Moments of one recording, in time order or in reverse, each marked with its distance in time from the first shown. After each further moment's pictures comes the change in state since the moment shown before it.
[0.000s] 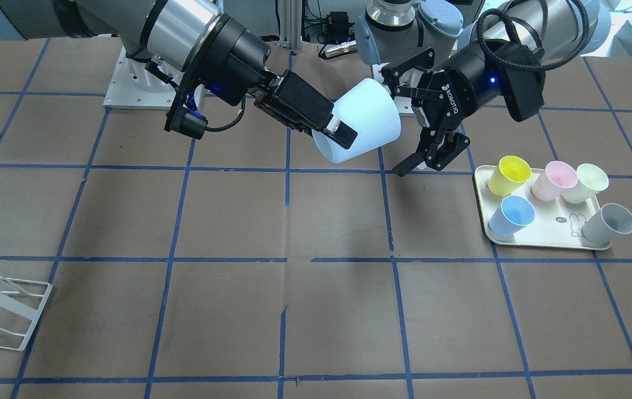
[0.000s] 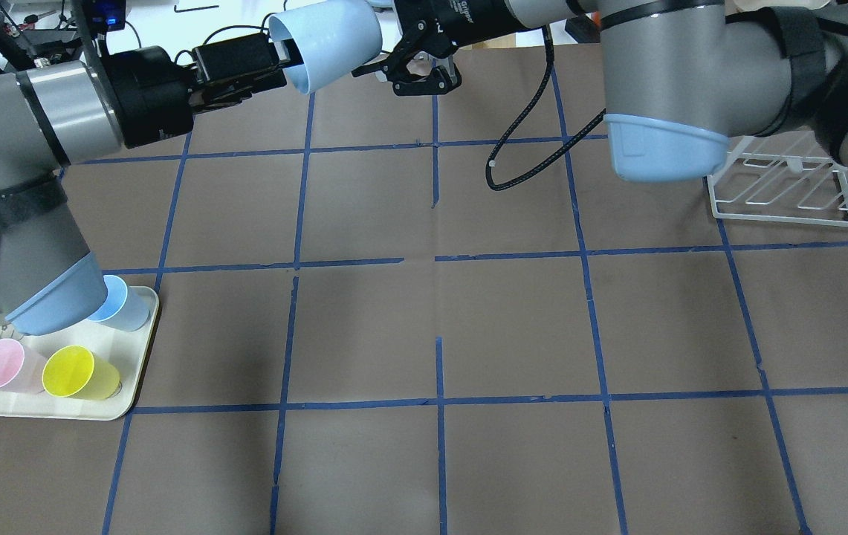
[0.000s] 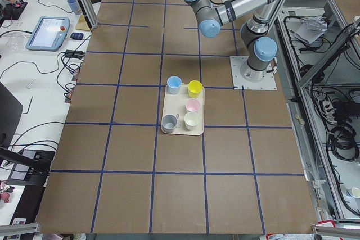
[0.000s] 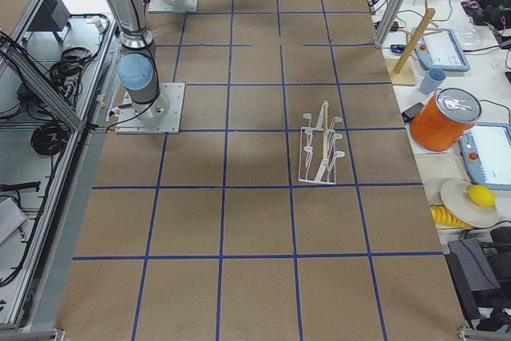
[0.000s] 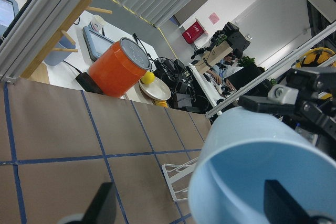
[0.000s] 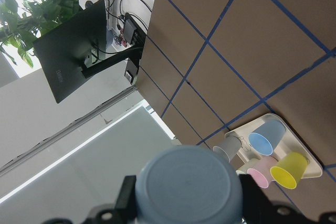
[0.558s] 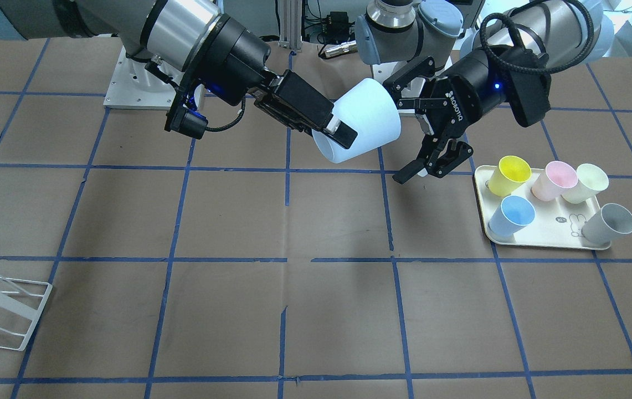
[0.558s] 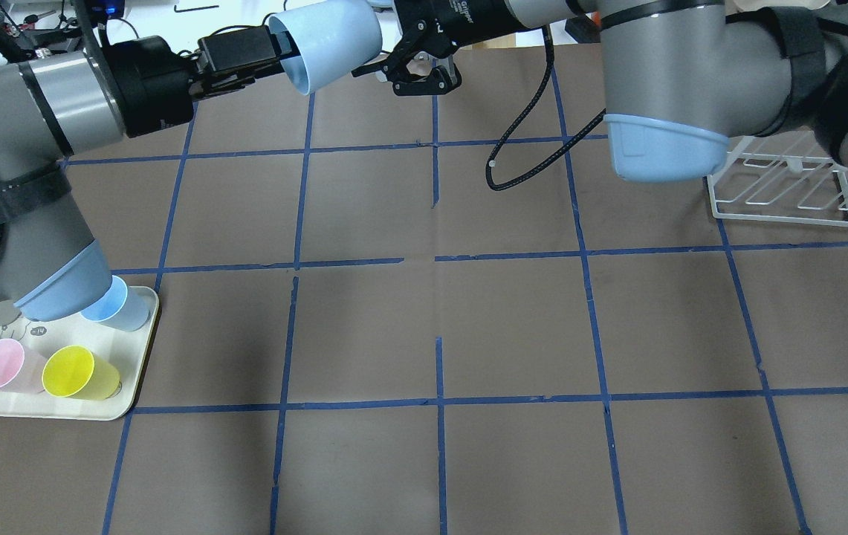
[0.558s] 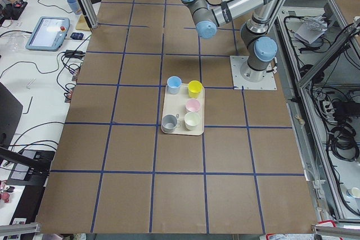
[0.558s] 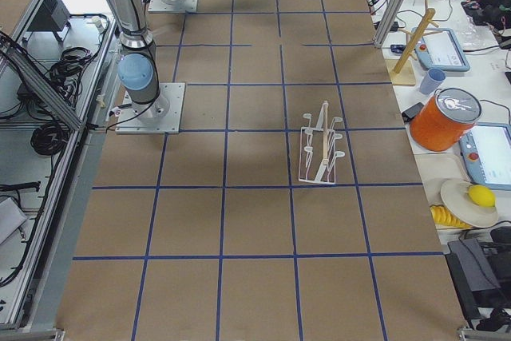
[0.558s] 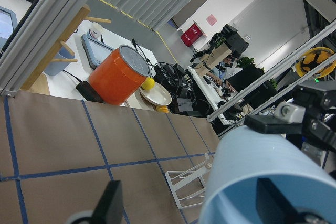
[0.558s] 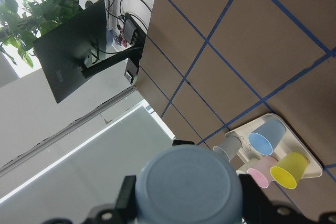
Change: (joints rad) left arm -0.001 -0.040 0.027 0.071 0.005 0.002; right arm 0.000 0.000 0.000 0.000 0.000 0.000
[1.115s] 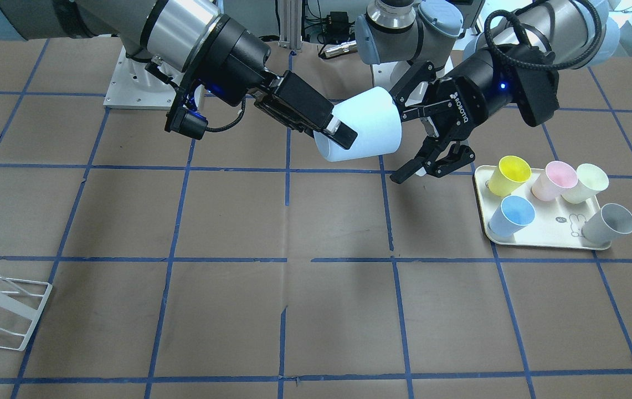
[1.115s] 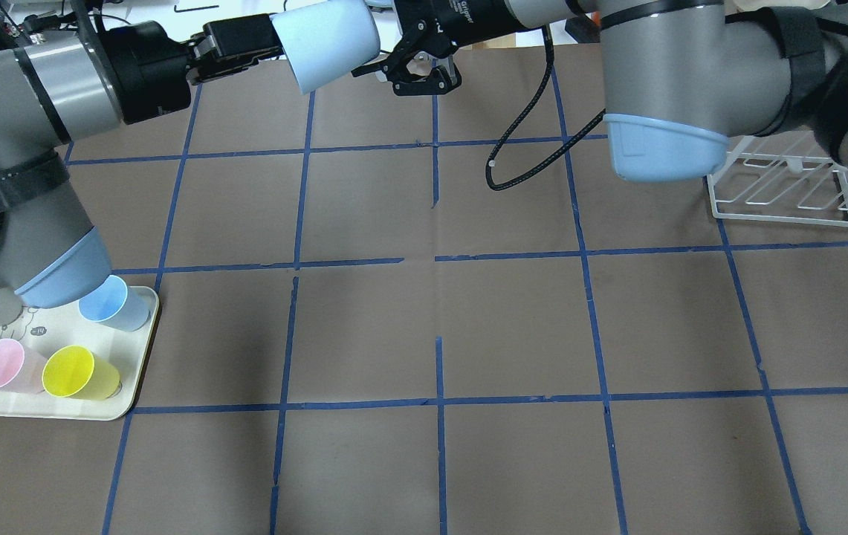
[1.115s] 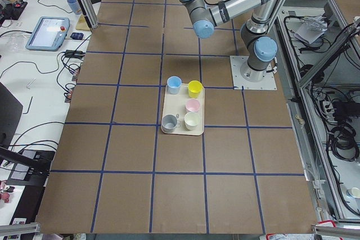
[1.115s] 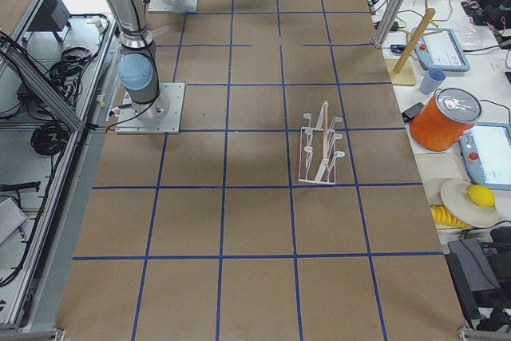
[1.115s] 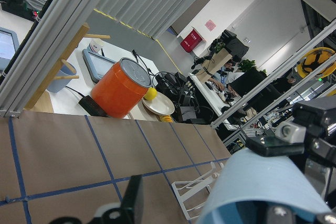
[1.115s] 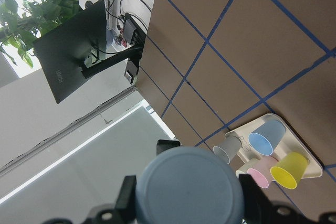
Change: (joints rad) left arm -0.003 -0.014 0.021 0.022 0.010 0.001; right arm 0.000 0.000 0.000 0.000 0.000 0.001
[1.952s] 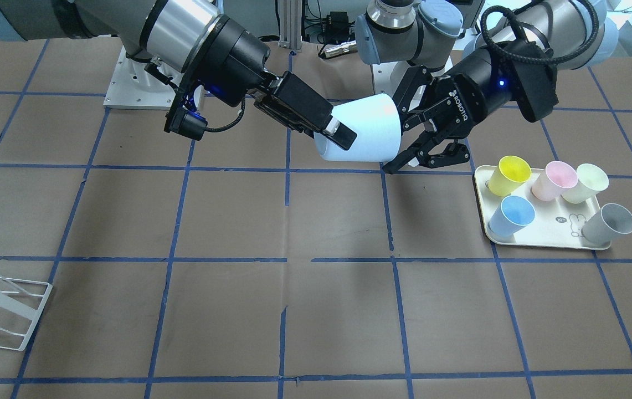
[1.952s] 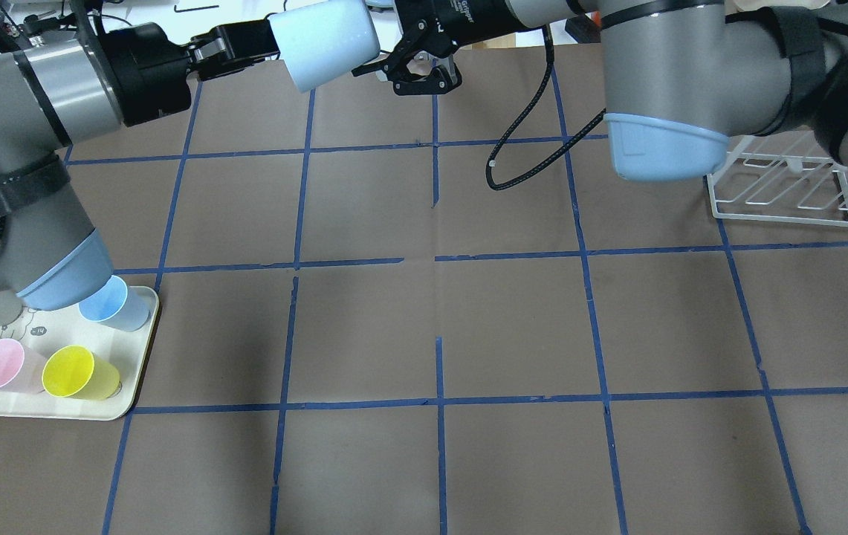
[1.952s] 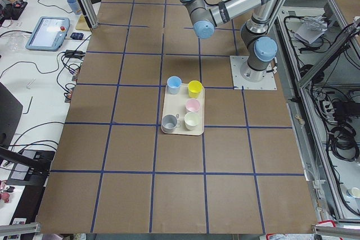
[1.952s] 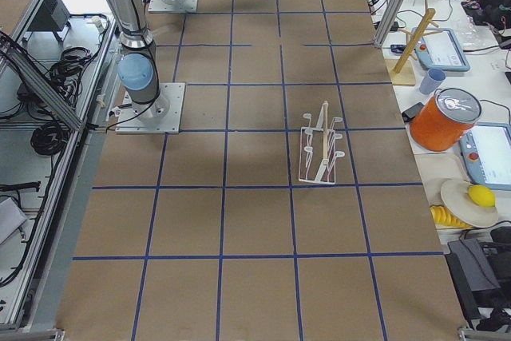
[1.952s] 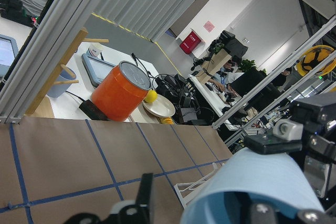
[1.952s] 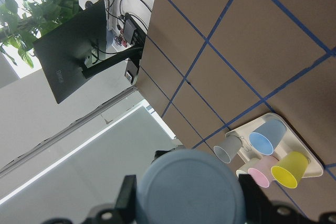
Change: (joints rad) left arm 0.000 0.006 -0.009 0.017 -0.003 0.025; right arm 0.000 -0.001 0.000 0.000 0.002 0.003
